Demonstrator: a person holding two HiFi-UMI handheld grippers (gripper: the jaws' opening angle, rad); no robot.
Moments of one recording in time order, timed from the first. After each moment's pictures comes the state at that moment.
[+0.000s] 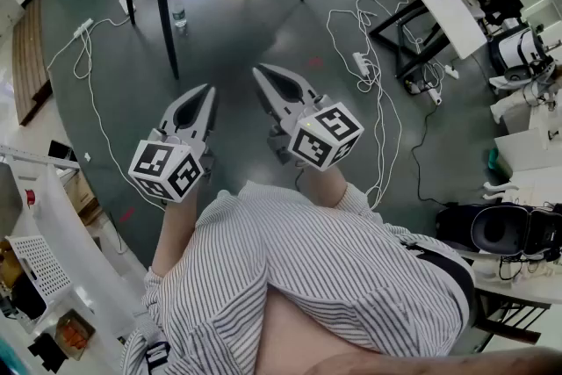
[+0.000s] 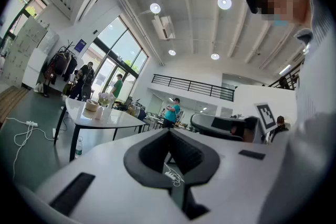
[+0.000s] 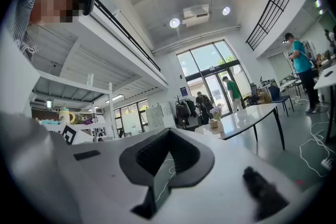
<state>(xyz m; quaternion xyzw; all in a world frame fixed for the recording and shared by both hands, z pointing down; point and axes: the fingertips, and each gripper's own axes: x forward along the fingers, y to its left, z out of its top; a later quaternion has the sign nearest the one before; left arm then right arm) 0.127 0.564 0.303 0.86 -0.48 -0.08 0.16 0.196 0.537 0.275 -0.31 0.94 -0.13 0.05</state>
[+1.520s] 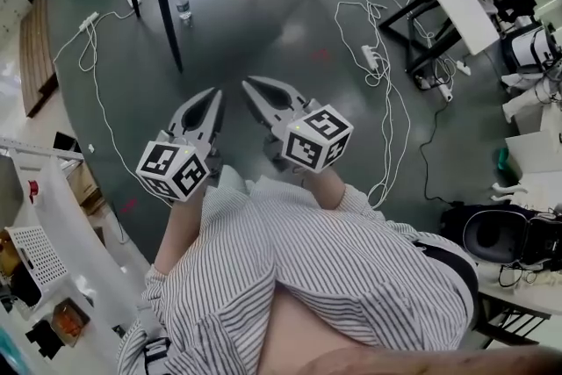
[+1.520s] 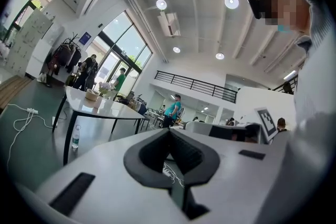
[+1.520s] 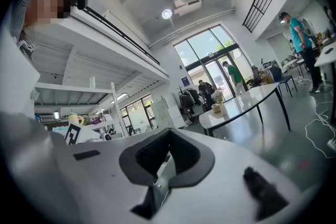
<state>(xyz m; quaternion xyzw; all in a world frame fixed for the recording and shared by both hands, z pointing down) 0.185 0.558 0.333 0.85 -0.48 -0.08 0.19 0.226 0.541 0.322 -0.27 0.94 -0.20 0.02</state>
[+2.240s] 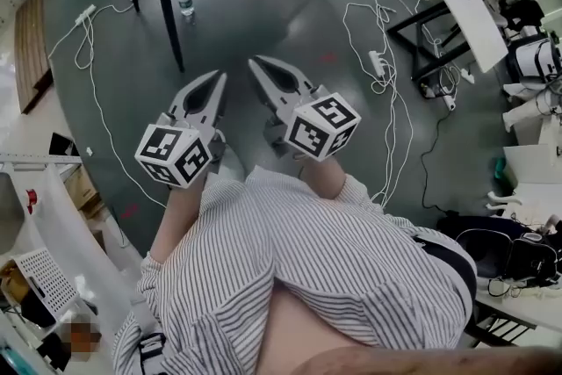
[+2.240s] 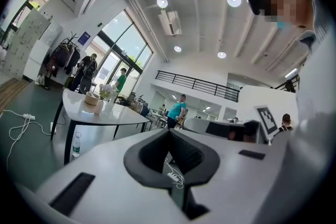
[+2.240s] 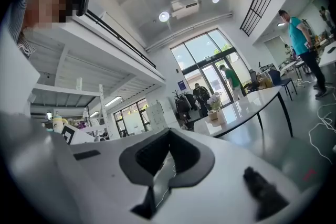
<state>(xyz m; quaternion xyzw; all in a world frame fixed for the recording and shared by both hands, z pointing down) 0.137 0.434 0.336 0.85 -0.49 -0.08 0.19 0.179 0.410 0.322 -0.28 0.94 -0.19 0.04</state>
